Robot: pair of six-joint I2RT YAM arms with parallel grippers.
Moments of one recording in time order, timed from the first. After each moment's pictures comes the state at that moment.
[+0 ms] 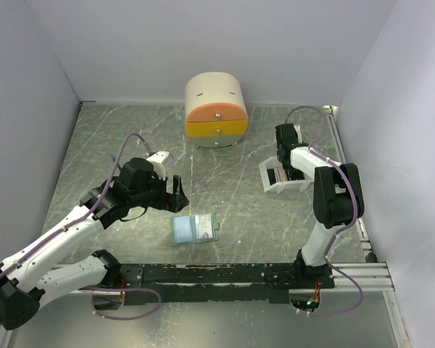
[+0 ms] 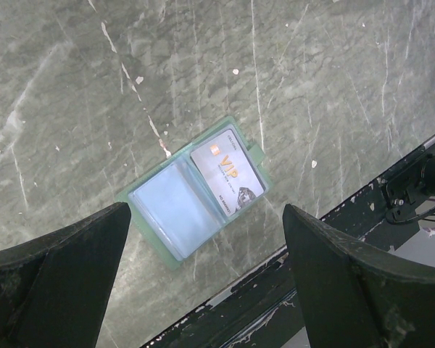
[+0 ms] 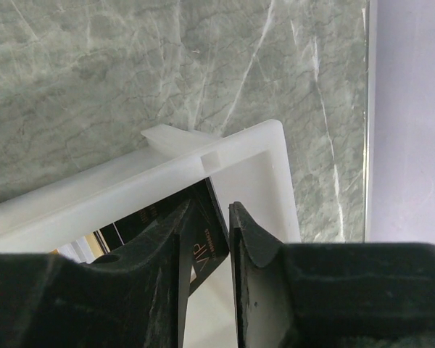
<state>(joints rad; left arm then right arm) -0.69 0.95 0.84 -0.55 0.08 -0.43 0.15 1.81 1.13 -0.36 0.61 -0.01</state>
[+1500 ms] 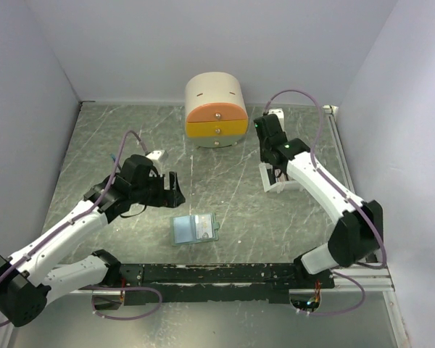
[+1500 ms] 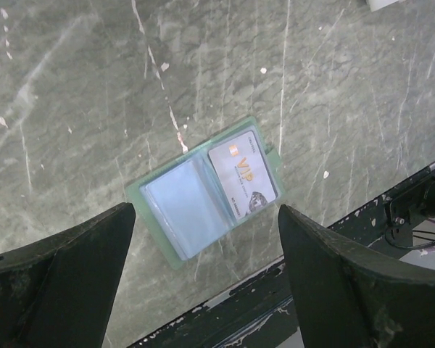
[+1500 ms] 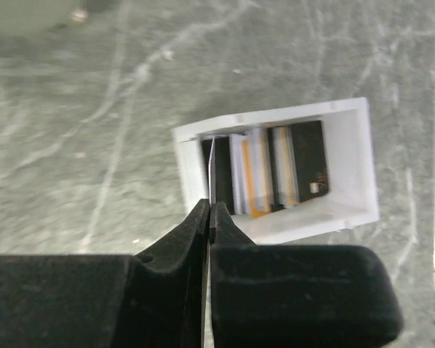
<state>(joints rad) -0.61 1.00 0.83 -0.55 0.12 -0.48 0.44 1.50 1.26 -0.64 0.50 0.22</state>
